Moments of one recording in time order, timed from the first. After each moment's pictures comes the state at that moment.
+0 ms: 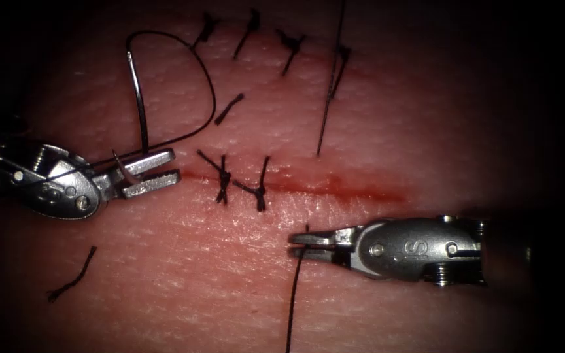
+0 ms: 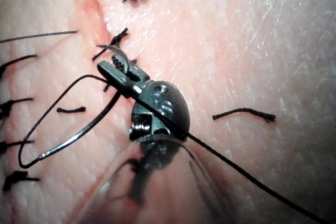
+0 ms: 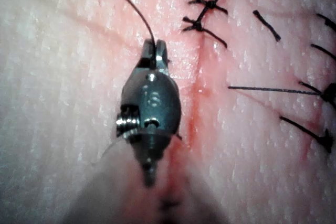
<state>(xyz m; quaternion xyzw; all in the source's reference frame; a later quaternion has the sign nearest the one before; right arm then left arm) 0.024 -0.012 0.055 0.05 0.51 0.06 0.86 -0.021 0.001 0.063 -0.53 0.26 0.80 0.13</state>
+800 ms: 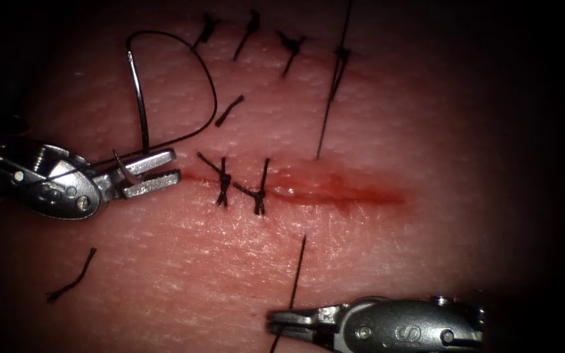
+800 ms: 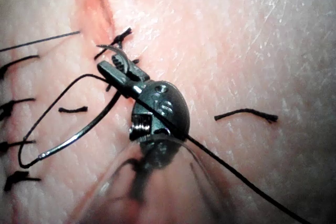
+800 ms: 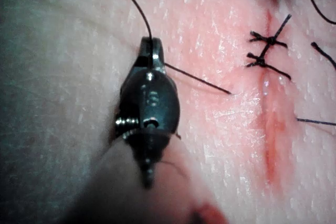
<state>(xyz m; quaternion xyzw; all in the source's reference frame) 0.026 -0.022 0.047 0.14 0.50 0.06 0.85 -0.022 0.001 0.063 -0.53 0.26 0.80 0.13</state>
